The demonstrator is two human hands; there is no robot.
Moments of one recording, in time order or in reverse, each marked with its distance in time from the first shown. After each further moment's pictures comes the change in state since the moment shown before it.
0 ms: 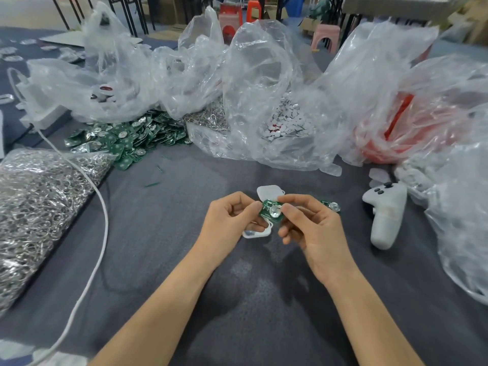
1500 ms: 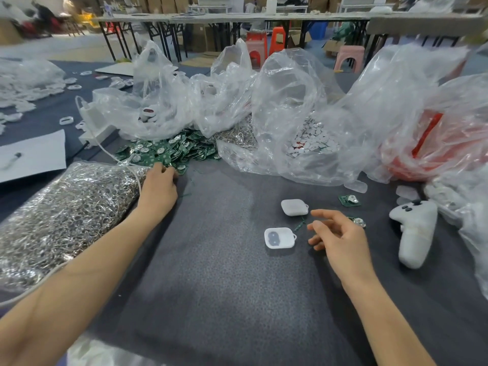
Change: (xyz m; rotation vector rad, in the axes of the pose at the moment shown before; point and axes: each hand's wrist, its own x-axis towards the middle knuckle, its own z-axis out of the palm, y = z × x) left_hand 0.074 0.004 -0.184 1.452 0.382 0.084; right_hand 0.012 0.017 -0.013 -0.440 0.190 -0.055
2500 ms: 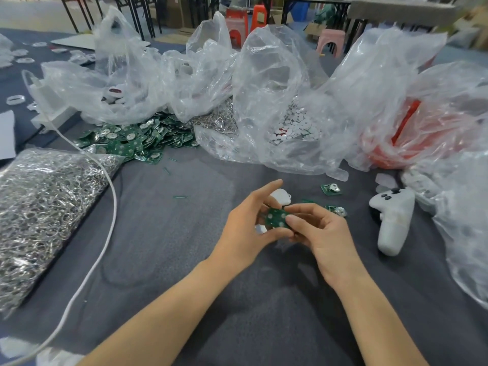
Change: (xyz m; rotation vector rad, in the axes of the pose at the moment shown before) left_hand -0.110 0.172 0.014 -1.119 -0.158 0.362; right_hand -0.010 -0.019 0.000 0.265 -0.151 0.116
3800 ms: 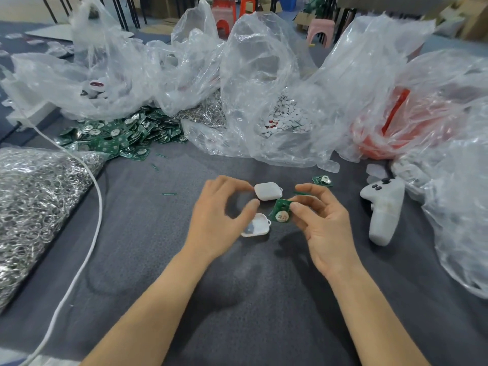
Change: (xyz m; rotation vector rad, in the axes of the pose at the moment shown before) left_hand 0.004 0.006 -0.025 0.369 0.111 -0.007; right_hand 0.008 0.006 -0.004 0.167 0.147 -0.086
